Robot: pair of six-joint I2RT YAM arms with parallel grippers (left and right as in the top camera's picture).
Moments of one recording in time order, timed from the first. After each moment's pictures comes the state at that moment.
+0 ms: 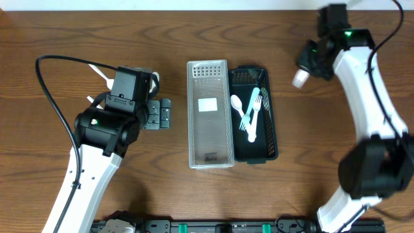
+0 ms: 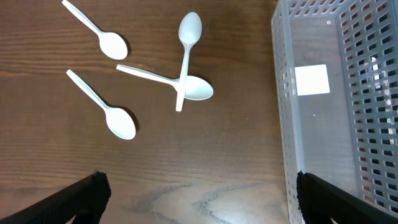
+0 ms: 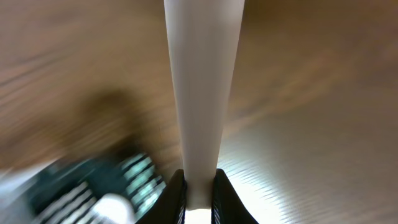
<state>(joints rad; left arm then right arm) -0.30 1.23 1.25 -1.07 -0.17 -0.20 0.08 1.87 1.74 -1.05 0.04 0.62</state>
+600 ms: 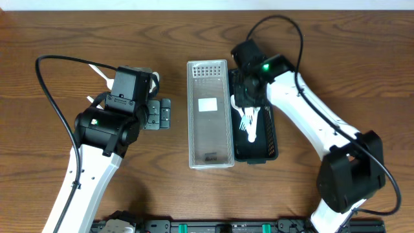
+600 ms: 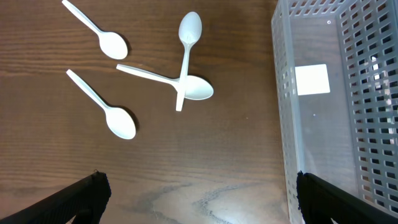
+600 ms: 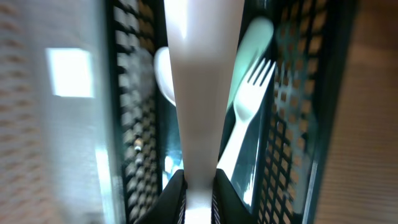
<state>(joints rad) -0.30 1.23 1.25 -1.07 -0.17 -0.20 0.49 1.87 1.52 -1.02 0.06 0.47</state>
